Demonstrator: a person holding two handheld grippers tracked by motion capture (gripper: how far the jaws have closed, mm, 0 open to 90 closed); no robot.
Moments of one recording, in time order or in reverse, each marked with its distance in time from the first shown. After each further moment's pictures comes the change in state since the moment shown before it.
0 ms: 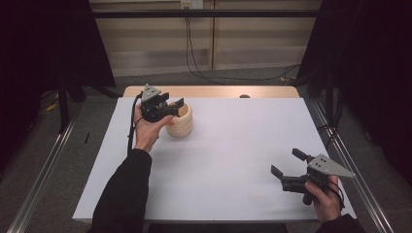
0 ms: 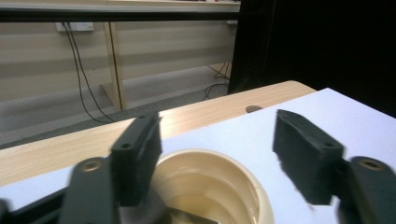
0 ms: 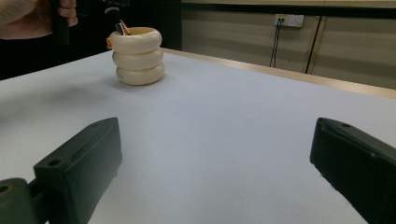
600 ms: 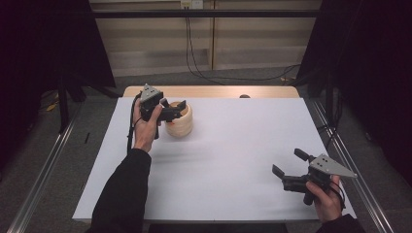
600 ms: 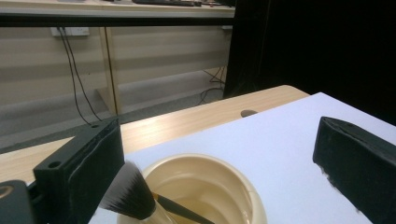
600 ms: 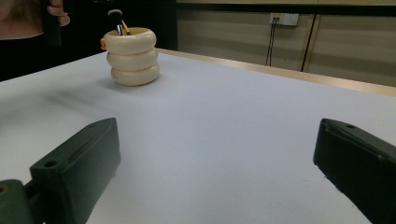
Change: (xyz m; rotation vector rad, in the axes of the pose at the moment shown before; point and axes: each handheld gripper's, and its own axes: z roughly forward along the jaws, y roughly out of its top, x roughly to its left) left arm -0.002 0.002 -0.005 -0.024 -0.027 0.004; right arm -0.003 -0.001 -0.001 0.004 -0.013 0.015
